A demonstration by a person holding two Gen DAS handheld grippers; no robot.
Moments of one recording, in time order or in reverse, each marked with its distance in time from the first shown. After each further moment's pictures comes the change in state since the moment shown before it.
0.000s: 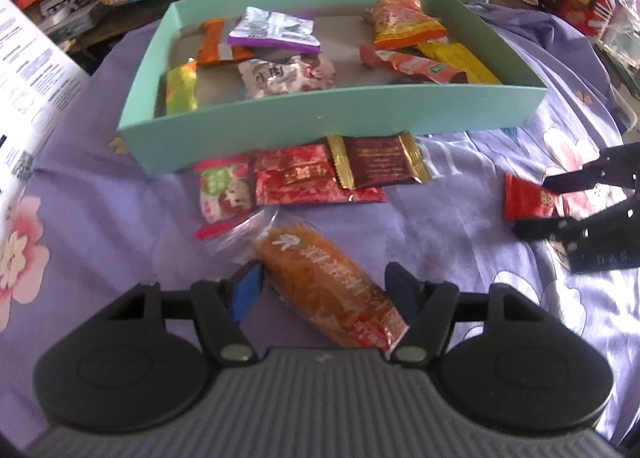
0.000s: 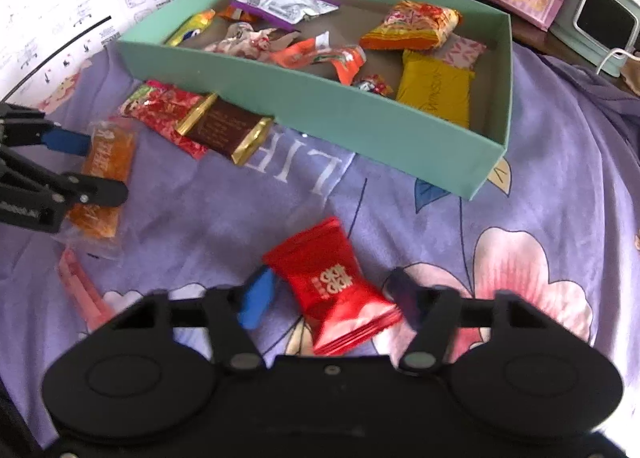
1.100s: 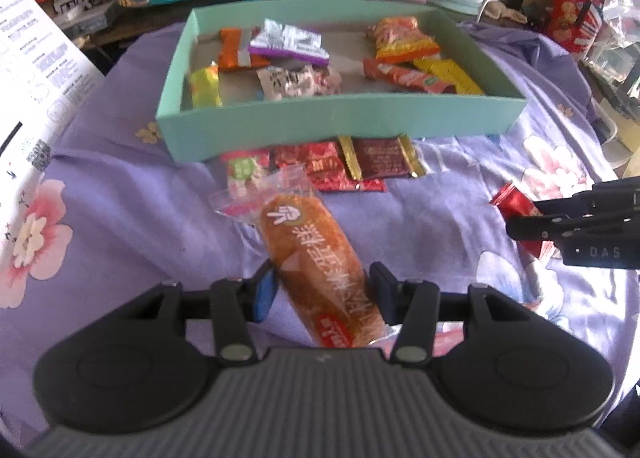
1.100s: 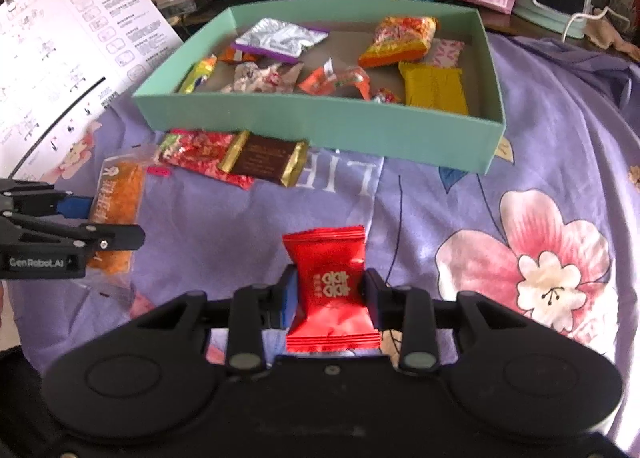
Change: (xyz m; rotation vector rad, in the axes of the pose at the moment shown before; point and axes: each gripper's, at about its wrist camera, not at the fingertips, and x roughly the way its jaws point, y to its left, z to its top) left arm -0.042 0.022 -0.022 -0.029 -0.055 -0.044; right arm -0.035 0.029 -0.011 0.204 -0.075 0.020
